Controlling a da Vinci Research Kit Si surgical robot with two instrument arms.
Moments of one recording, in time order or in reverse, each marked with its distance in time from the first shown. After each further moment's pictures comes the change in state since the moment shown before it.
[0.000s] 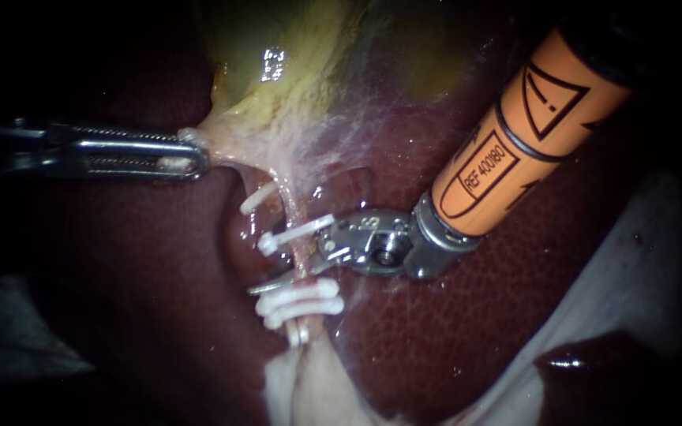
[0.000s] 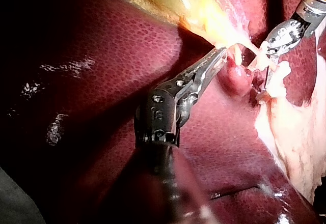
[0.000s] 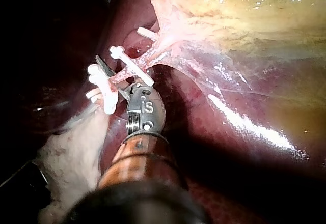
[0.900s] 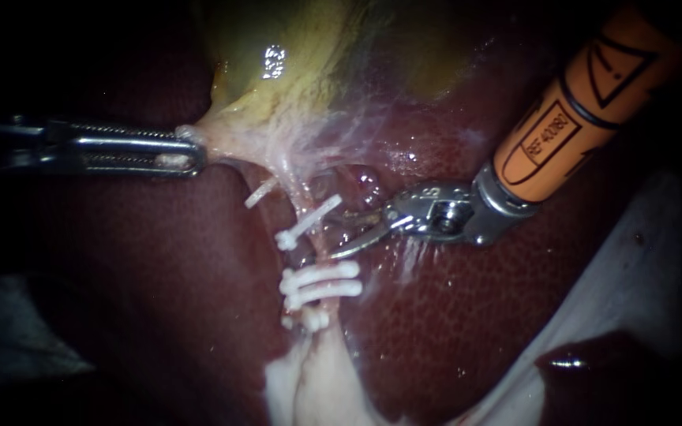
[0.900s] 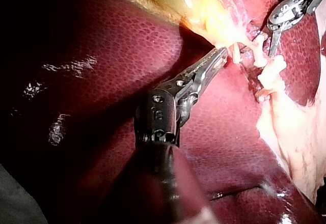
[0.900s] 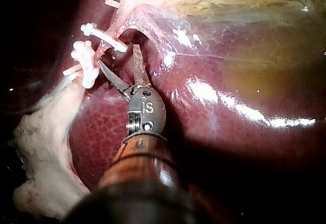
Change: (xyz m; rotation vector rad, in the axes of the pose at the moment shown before) right arm -0.003 0.003 -0.009 -0.089 -0.054 0.036; left arm 0.000 -0.001 0.000 -0.002 -0.002 0.001
